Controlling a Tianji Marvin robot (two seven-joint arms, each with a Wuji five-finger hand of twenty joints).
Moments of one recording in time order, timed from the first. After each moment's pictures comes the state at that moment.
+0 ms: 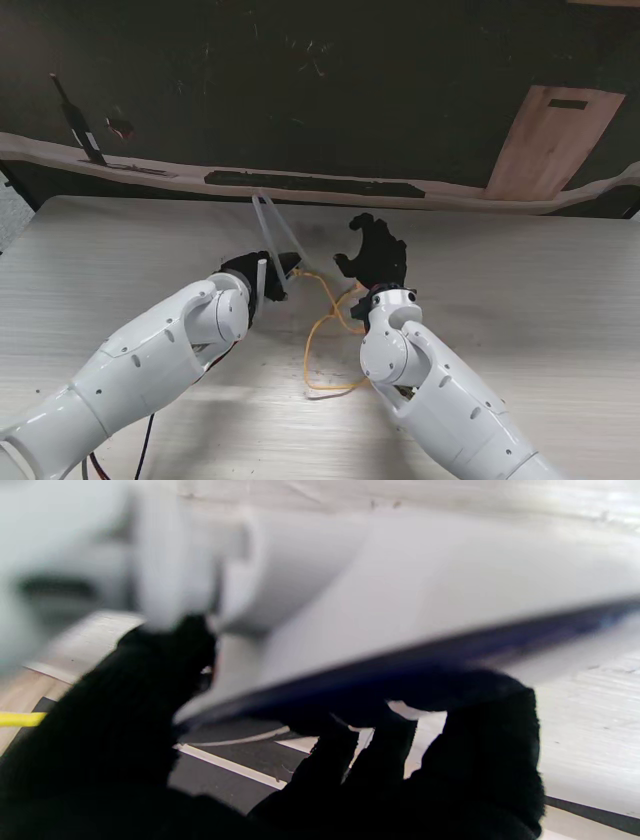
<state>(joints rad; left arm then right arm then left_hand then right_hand) 1.03 -1.16 -0.66 -1.24 0.51 0.49 -0.07 -1.30 -1.29 0.91 -1.35 -0.50 0.18 -0.60 0.59 -0.62 0.65 -0.07 0.27 0.51 0.44 0.38 0.45 0.54 0.35 0.41 0.48 0.69 0.48 0.42 0.21 0.62 1.02 0.51 0.47 -0.85 1.17 -0.14 0.34 0.24 0.93 0.36 0.46 0.43 0.94 0.44 0.60 0.41 0.81 0.47 0.27 0.59 1.24 0.49</state>
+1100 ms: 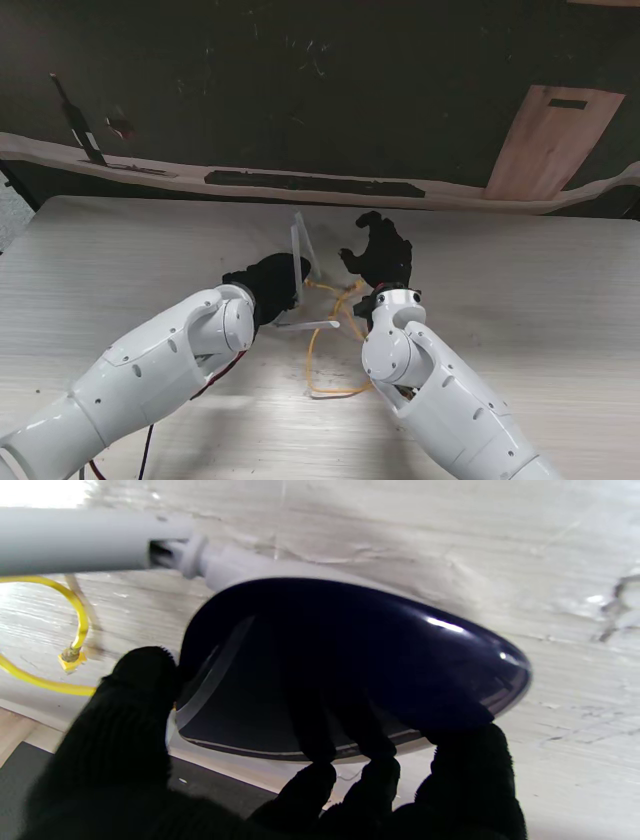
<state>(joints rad) 1.05 -1.14 -0.62 -1.29 0.51 0.58 -0.16 -1.32 -1.30 0.94 -1.36 -0.47 0.18 -0.63 0.52 -0.30 0.27 -0.03 0.09 0.36 0.05 0.14 0.11 0.43 0.14 0.22 0.09 0.60 0.41 0.41 -0.10 0.43 0.88 0.46 0.45 -0.80 1.16 -0.14 0.35 0.24 0.93 0.35 0.47 0.43 0.94 0.44 0.60 0.41 0.81 0.47 0.26 0.59 1.23 0.49</state>
